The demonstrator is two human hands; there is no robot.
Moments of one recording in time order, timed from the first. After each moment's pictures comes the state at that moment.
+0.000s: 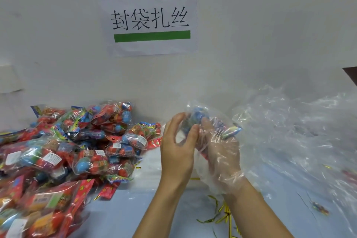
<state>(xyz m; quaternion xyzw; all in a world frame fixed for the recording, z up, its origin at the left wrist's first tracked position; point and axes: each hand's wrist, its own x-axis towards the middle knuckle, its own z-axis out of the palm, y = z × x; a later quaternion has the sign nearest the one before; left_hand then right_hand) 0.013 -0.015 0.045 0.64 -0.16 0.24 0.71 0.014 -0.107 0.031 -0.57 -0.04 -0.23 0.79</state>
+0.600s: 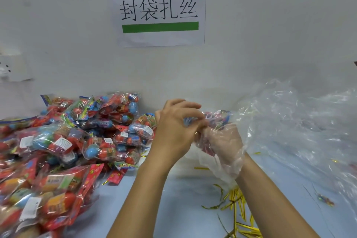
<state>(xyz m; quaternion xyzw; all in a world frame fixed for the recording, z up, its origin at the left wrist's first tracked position) 0.008 0.020 0.081 0.82 -0.24 0.27 0.44 0.007 -0.104 0.050 -0.65 -0.05 -0.13 0.75</state>
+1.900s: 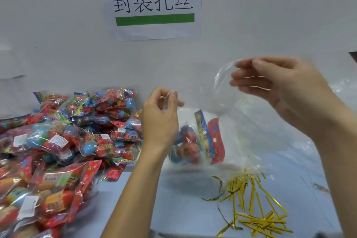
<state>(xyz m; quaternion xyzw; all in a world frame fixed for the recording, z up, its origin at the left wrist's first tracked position) 0.015 0.029 0.079 0.71 -0.13 0.32 0.62 -0.042 -0.171 0.148 -0.68 -0.12 -0.20 0.69</state>
